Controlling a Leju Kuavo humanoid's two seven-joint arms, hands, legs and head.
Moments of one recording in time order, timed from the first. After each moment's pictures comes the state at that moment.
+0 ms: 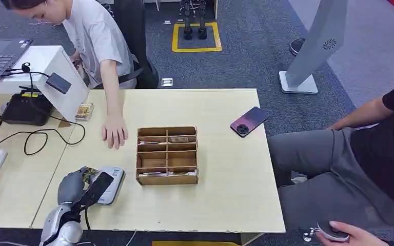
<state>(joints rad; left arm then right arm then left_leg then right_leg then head) -0.10 0.14 -0.03 -1.08 -0.82 0.31 -0.05 -0.03 0.09 -0.63 -0.19 1.41 -0.20 -0.02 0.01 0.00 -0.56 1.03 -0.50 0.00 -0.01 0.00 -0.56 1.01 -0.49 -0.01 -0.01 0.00</state>
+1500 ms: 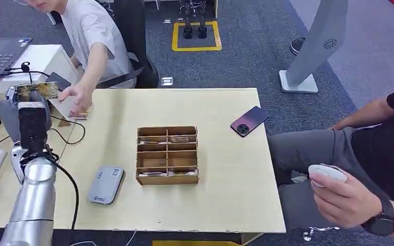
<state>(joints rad) -0.45 0.14 0.02 -1.30 -0.54 0.57 -0.31 -0.06 0.09 -0.63 -0.19 1.48 -0.18 -0.01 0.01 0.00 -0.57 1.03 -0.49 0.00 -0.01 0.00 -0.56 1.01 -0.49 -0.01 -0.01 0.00</state>
